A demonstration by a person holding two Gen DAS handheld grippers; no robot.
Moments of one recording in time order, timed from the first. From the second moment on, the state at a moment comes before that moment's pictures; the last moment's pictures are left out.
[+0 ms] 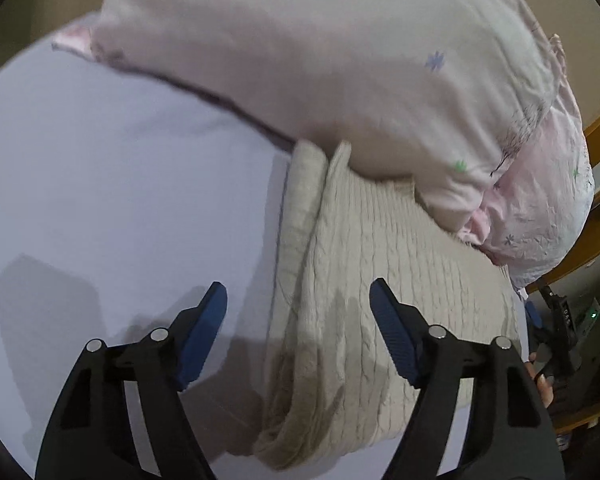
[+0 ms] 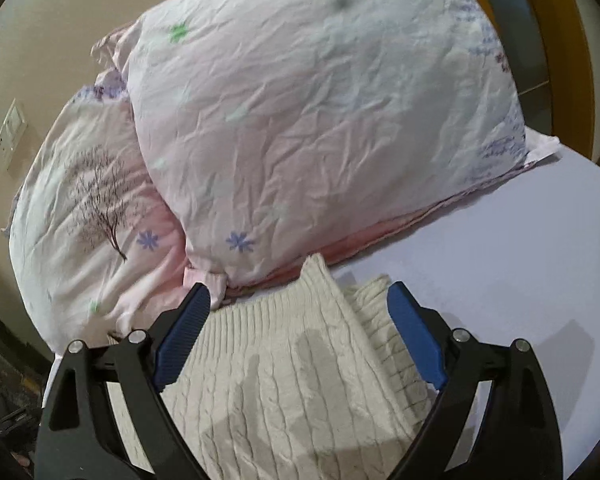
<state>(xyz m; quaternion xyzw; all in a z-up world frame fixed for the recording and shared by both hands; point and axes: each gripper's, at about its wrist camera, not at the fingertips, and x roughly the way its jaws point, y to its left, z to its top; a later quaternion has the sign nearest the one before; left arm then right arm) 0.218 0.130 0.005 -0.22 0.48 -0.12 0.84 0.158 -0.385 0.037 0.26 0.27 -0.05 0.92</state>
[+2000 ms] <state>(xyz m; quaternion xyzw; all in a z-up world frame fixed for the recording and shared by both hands) 0.206 -0.074 0.024 -0.16 0.42 -0.25 0.86 0.178 -0.346 0.010 0.36 0.40 0.26 0.80</state>
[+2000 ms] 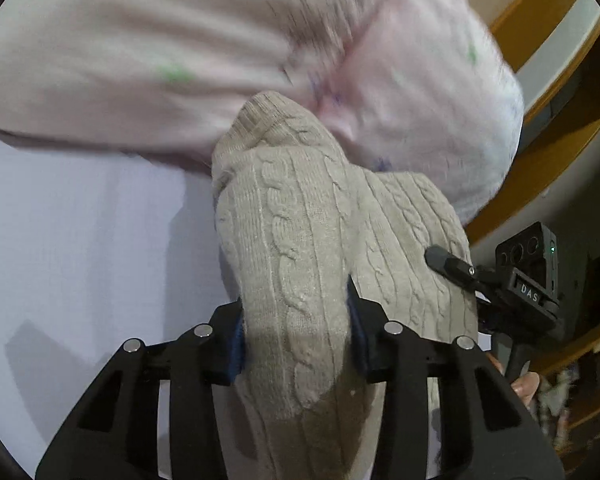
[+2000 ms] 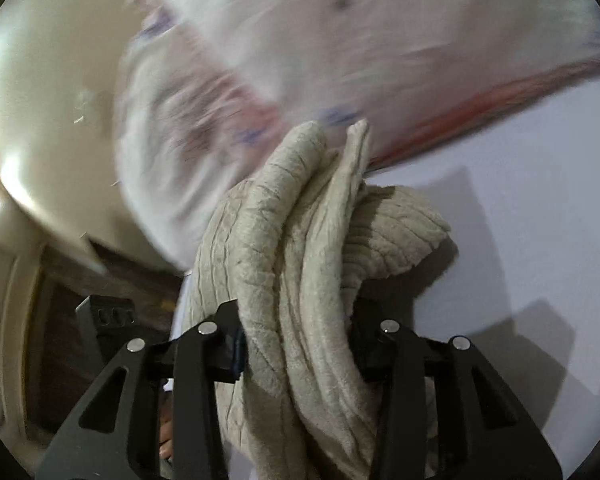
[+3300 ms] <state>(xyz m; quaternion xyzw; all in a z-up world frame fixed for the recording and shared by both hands) 0.103 -0.039 -0.033 0.05 0.48 -0.06 0.88 0.098 -0.216 -0.003 0.05 0.47 0.03 0.88</state>
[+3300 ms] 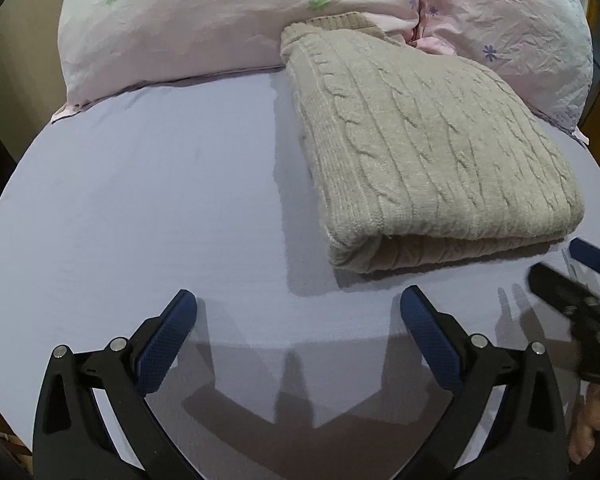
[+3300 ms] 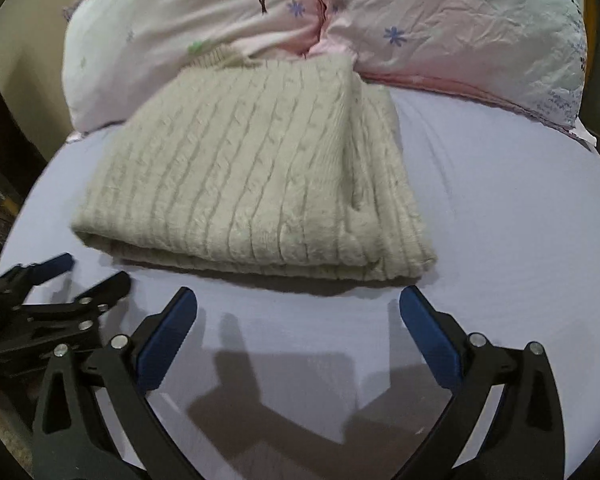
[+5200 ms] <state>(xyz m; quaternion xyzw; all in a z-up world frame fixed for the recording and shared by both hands) 0.101 -0.038 -0.033 0.05 0.45 -0.06 0.89 0.085 -0.203 -0.013 0.01 0.46 -0.01 0.89</state>
